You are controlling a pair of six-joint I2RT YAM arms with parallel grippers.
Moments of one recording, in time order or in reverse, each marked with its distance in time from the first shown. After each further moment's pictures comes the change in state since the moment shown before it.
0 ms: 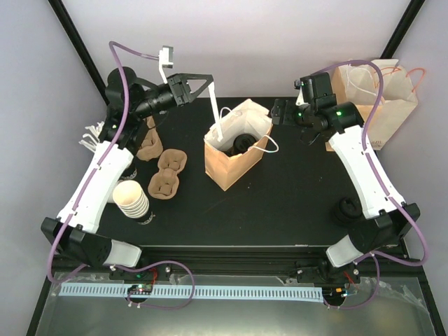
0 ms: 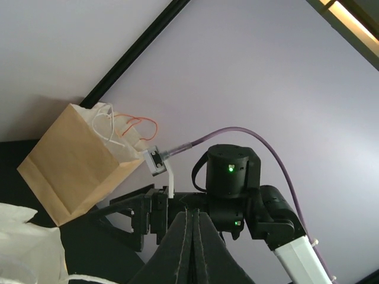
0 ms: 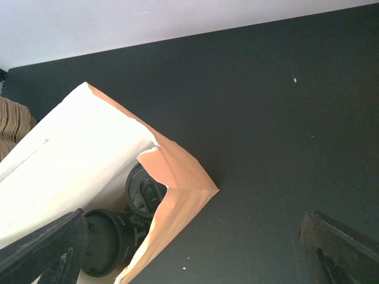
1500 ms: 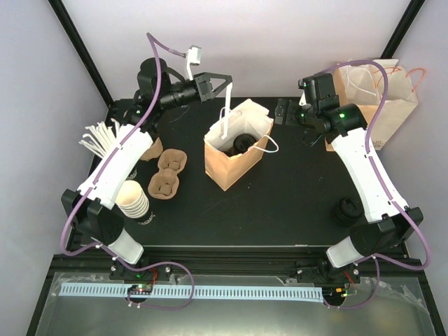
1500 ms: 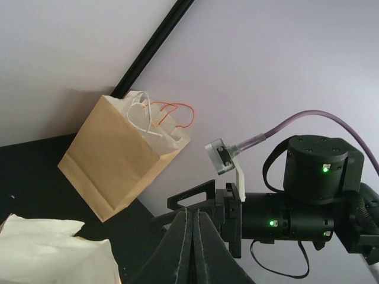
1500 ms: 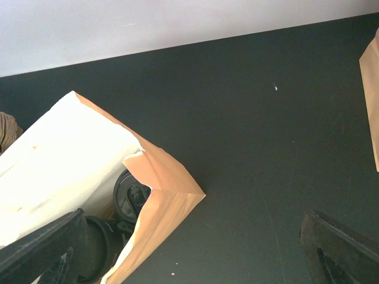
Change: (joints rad) left arm -0.074 0.205 0.134 -0.080 -0.069 0.220; right arm -0.001 -0.030 -0.011 -0.001 0.062 -0.005
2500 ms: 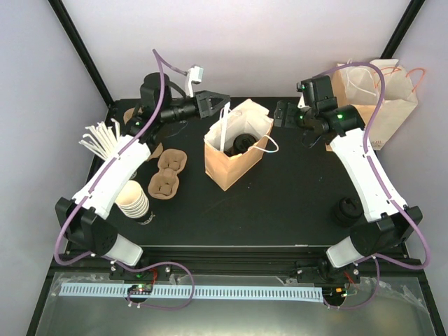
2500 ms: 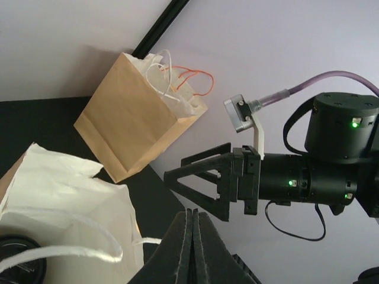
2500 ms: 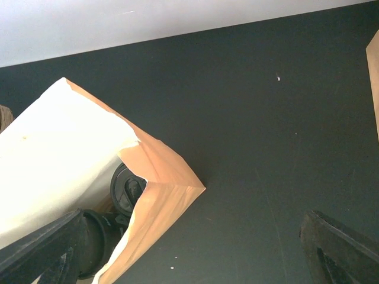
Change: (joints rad) left arm -0.014 -0.084 -0.160 -0.066 -0.019 0.056; right arm 0.000 -0.002 -0.028 0.007 -0.013 0.001
